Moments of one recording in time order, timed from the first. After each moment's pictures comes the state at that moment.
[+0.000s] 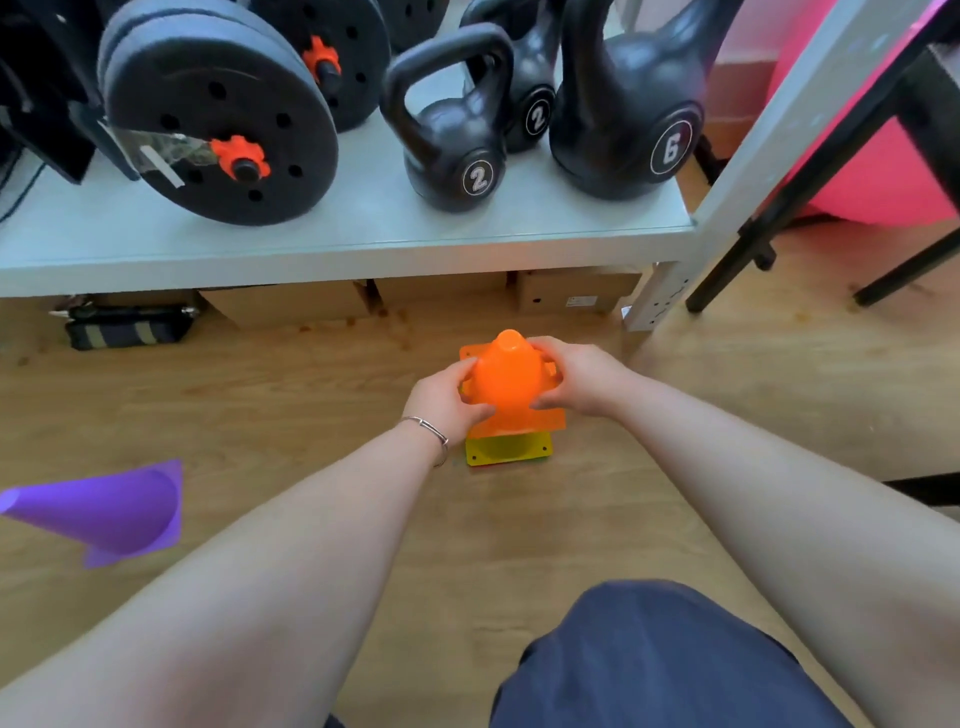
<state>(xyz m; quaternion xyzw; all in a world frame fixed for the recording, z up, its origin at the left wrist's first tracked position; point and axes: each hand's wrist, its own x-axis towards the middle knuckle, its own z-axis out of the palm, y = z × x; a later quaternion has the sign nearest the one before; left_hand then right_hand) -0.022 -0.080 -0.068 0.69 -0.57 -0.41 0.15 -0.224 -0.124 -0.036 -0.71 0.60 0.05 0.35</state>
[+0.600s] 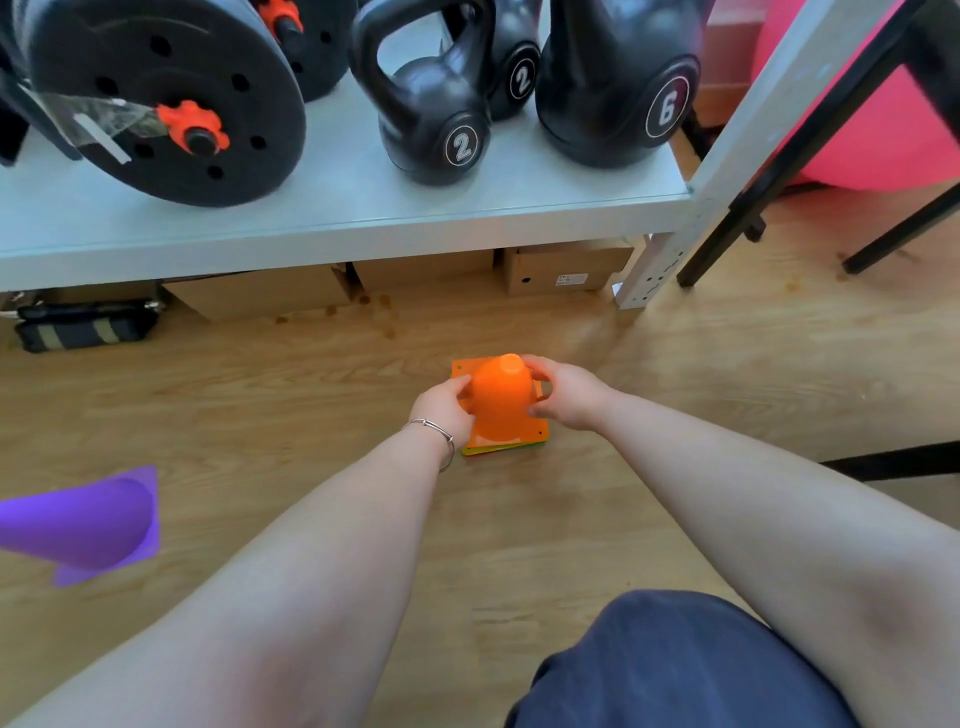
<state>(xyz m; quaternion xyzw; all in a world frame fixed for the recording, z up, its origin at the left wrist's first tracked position) -0.028 -0.079 -0.116 0.71 -0.55 -0.44 0.06 -0.222 -0.104 -0.100 -0.63 0.63 0.02 0.45</state>
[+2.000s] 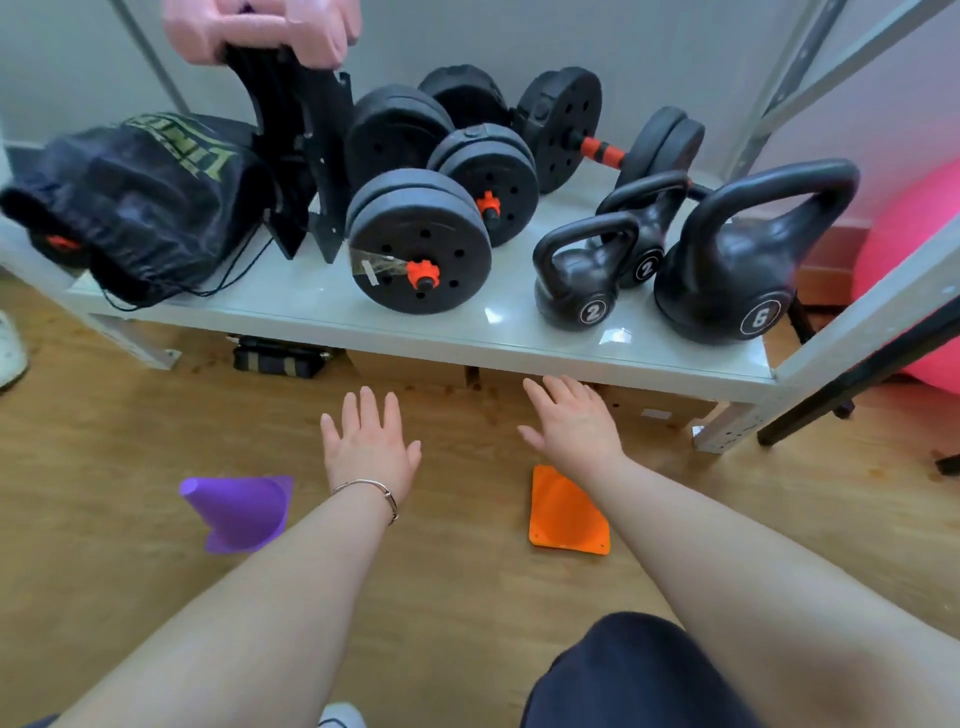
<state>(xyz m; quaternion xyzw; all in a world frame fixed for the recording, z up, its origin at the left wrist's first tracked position) 0.127 -0.037 0.034 0.83 -0.55 -0.01 -0.08 -0.103 -0.133 0.031 -0.86 0.51 0.00 0.04</state>
